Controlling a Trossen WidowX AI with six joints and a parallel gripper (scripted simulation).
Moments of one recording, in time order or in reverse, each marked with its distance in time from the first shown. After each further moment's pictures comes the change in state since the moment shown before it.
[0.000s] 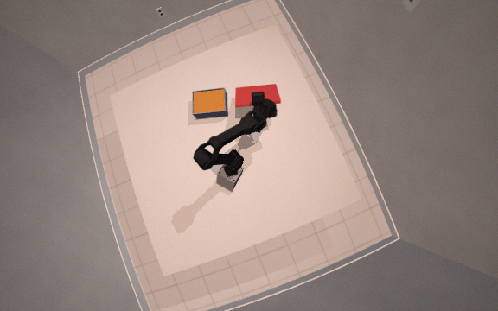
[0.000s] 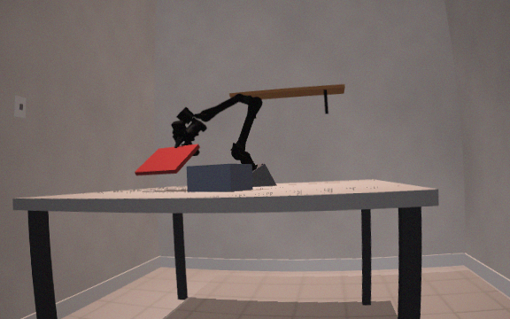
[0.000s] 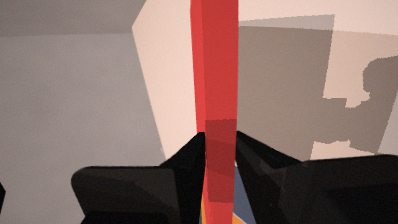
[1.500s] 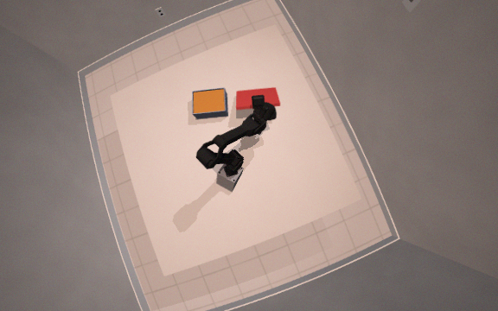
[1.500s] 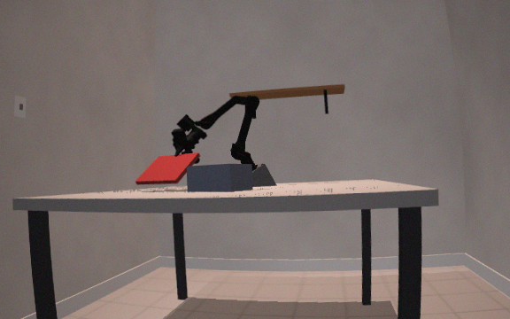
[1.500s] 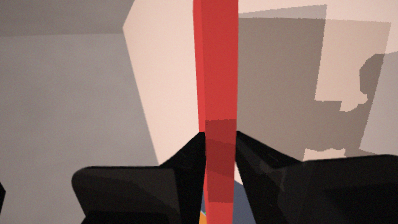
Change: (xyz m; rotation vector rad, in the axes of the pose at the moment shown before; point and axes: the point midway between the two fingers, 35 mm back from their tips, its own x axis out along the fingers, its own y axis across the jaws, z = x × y) arm 0.024 -0.028 0.000 0.000 0.000 0.000
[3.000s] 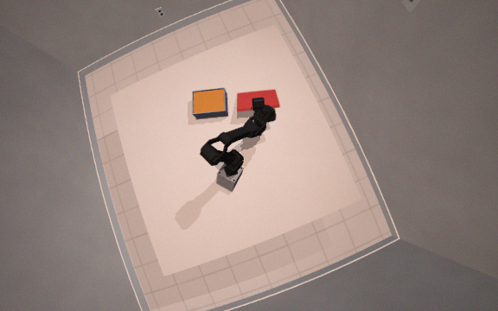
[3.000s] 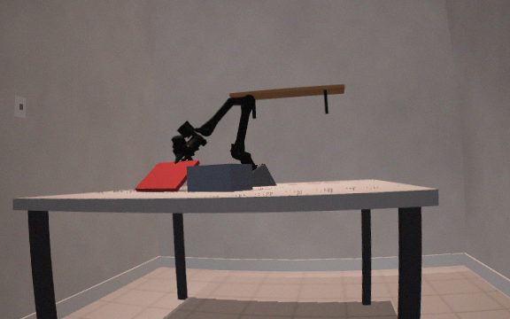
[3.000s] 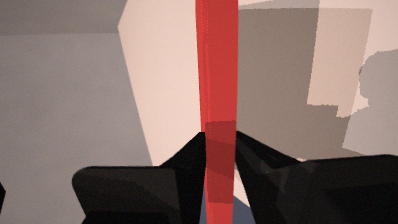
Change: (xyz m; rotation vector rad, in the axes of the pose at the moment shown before) arm 0.022 -0.022 0.001 -0.008 -0.002 0.014
